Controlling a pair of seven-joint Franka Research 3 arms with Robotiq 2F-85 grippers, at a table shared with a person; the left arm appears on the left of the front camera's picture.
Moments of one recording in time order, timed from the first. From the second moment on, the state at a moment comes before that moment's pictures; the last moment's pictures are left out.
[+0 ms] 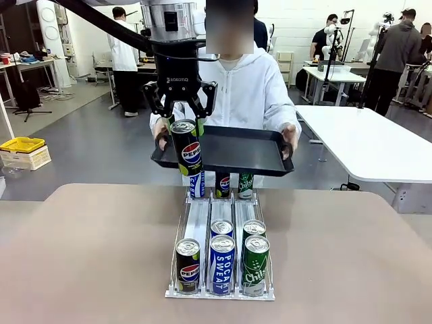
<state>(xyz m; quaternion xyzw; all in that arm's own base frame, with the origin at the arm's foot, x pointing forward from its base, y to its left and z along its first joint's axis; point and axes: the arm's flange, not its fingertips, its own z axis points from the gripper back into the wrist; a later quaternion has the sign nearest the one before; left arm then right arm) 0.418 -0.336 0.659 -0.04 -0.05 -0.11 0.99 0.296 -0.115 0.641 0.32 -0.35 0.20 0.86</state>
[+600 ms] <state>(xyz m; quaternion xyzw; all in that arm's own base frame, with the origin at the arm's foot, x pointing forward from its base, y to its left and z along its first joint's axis) 0.419 -0.334 0.658 -0.04 -0.05 -0.10 0.99 0.296 -0.115 0.641 0.32 -0.35 0.20 0.86</state>
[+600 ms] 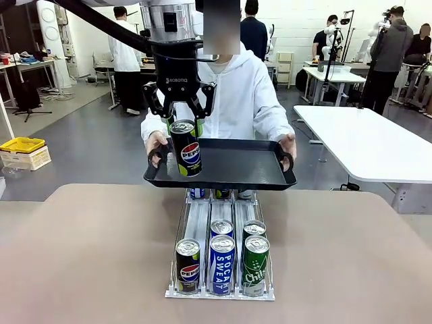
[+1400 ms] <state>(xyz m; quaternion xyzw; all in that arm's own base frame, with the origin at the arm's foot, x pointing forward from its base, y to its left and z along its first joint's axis) 0.432 -0.333 0.650 -0.01 -0.05 -0.12 0.99 0.296 -0.115 0.641 0.32 -0.35 0.20 0.86</state>
